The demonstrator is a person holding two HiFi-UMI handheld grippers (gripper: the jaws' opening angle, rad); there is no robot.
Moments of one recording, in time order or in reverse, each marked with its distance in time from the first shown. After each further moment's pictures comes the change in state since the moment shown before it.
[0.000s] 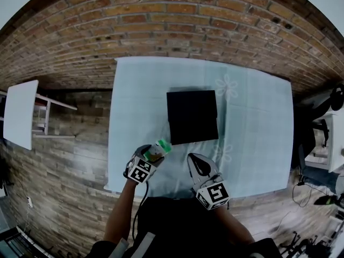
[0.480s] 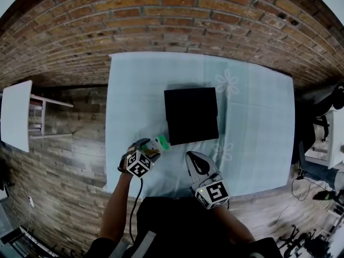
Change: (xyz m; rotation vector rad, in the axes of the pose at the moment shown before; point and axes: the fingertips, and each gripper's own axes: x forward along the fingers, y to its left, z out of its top) left arm 0.023 0.021 -0.003 0.233 0.132 -0.055; right arm 0.020 -0.010 -0.003 0.025 0.026 -0.008
